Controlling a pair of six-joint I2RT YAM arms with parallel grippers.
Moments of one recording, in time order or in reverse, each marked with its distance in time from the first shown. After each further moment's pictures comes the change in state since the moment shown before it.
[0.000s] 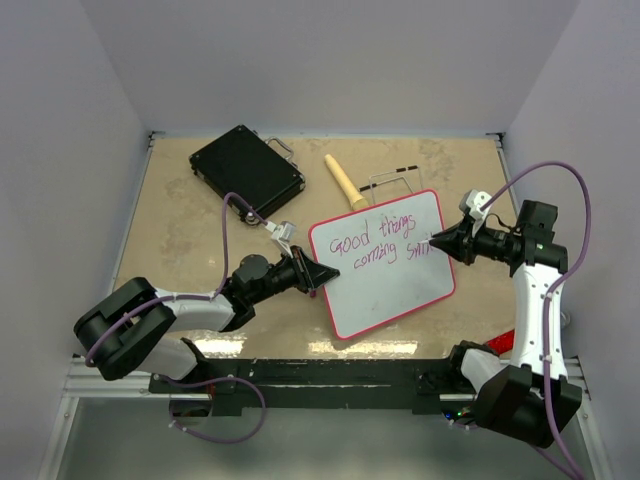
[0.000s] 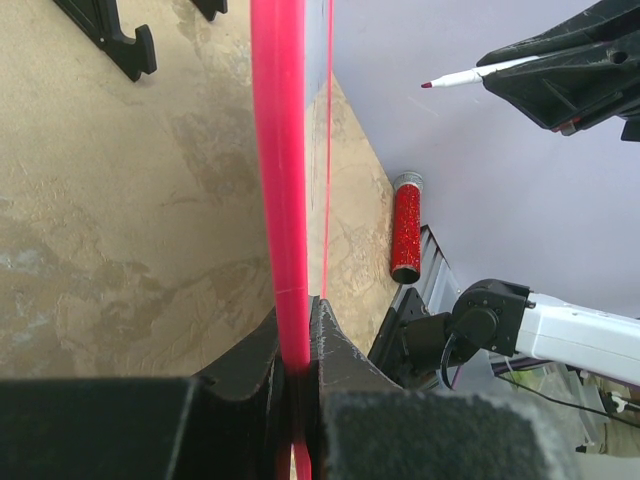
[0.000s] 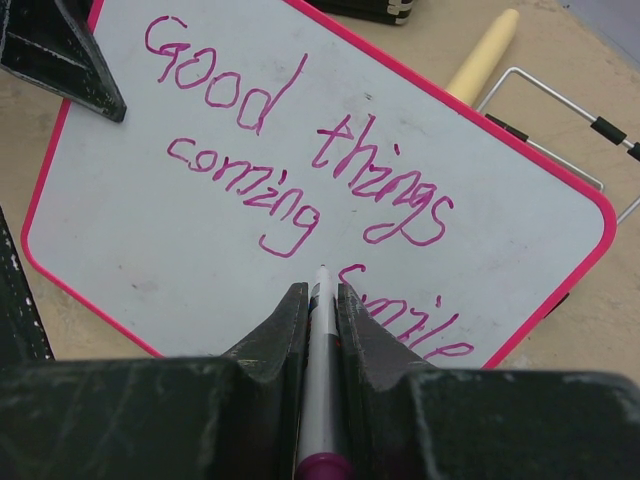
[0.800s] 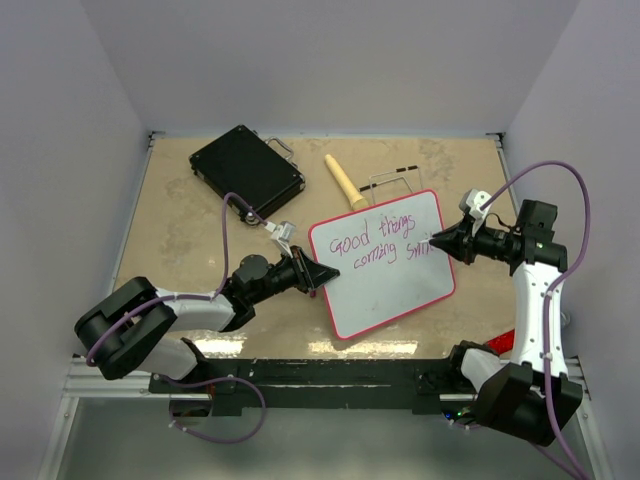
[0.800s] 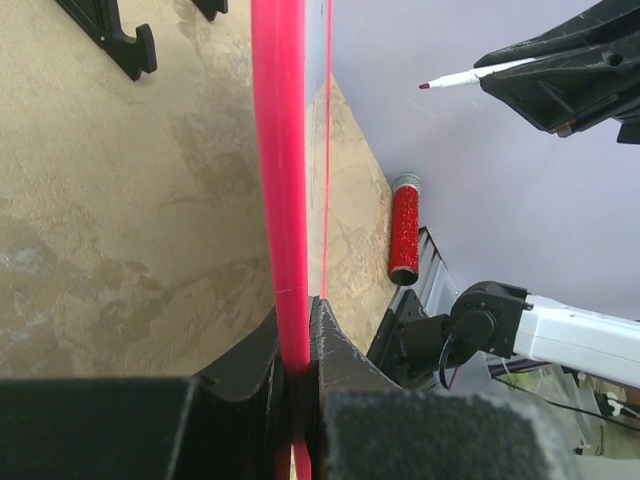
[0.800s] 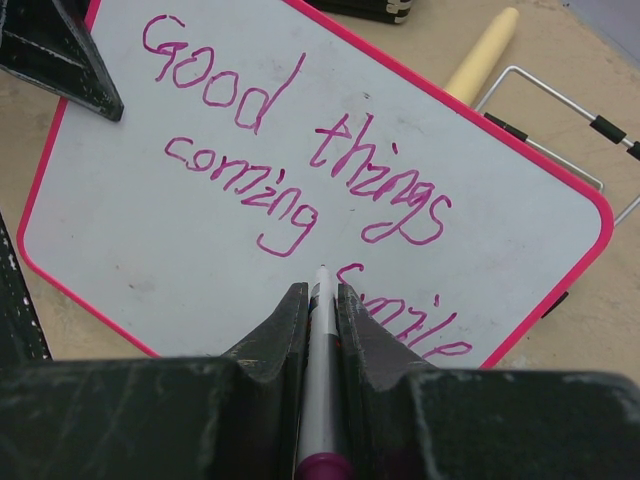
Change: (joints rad) left arm 0.000 0.005 -0.001 0.008 -0.002 -0.009; right arm 0.000 0.010 0.000 0.006 0.000 -0.001
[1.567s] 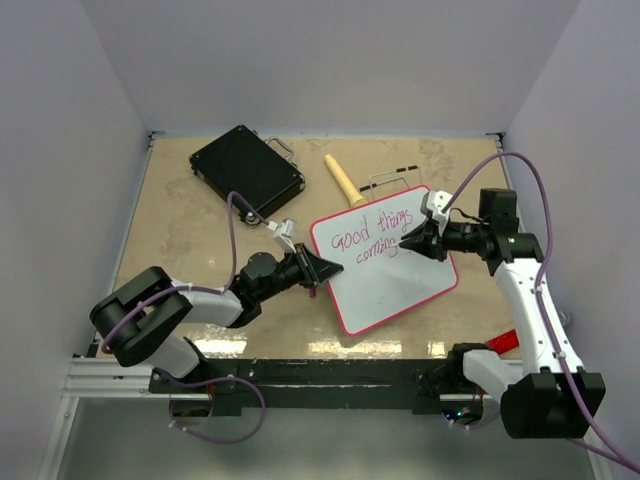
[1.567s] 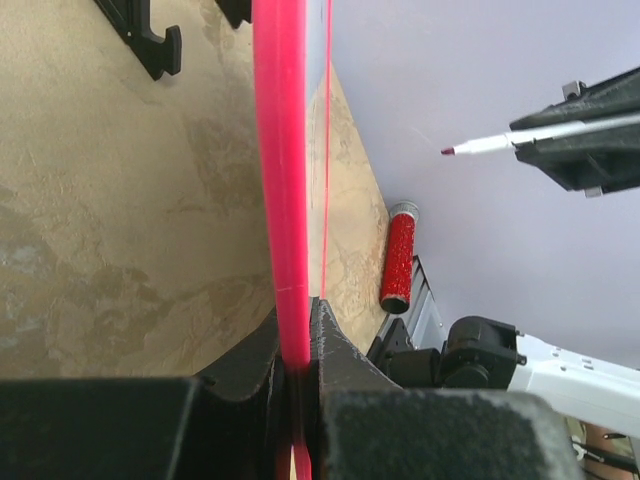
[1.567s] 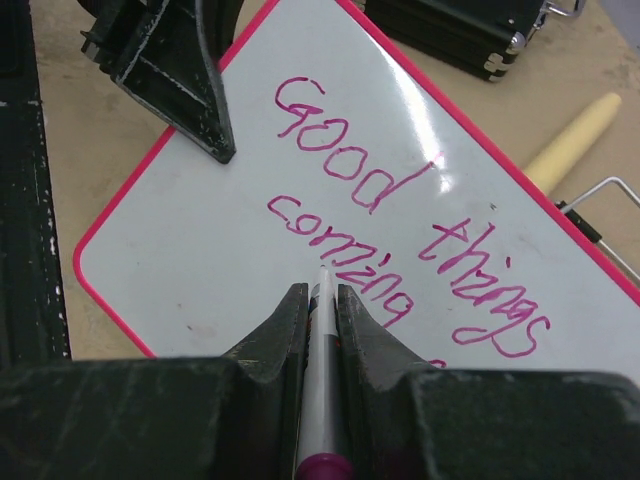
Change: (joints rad) left arm -0.002 0.087 0.032 0.034 -0.069 -0.107; right arm 0.304 0.023 0.015 0.130 0.091 0.092
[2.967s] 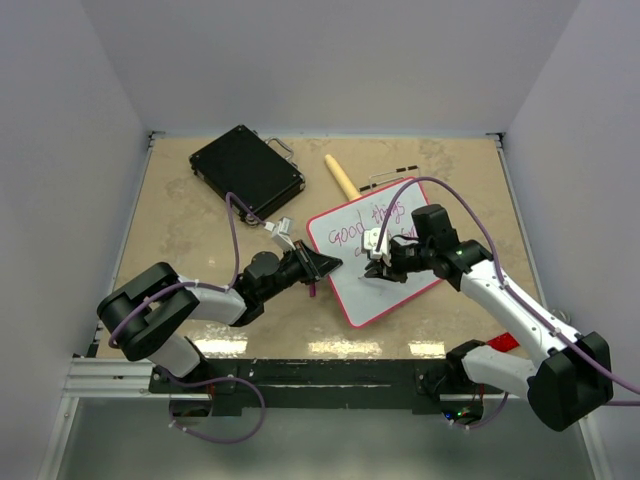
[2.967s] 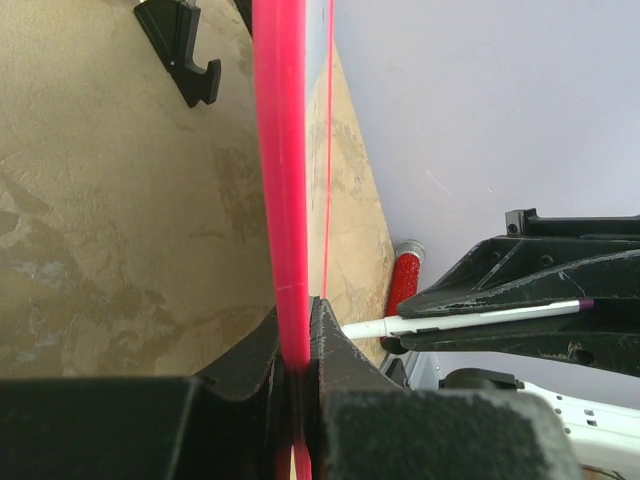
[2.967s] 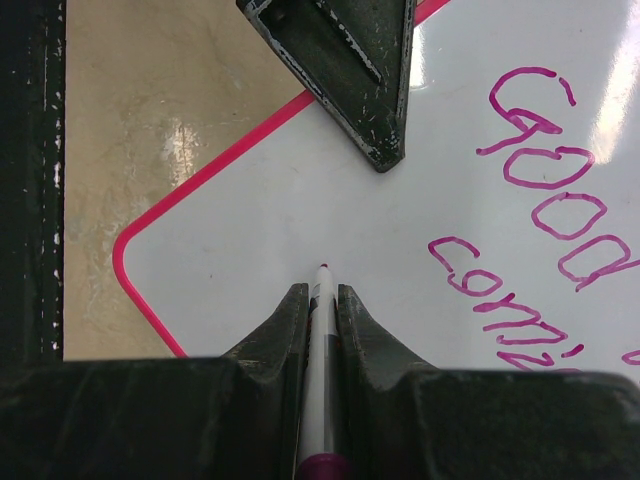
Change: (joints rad) left arm -0.004 0.055 0.025 0.018 -0.100 -0.066; right arm 0.484 0.061 -0.142 0.185 0.336 0.014
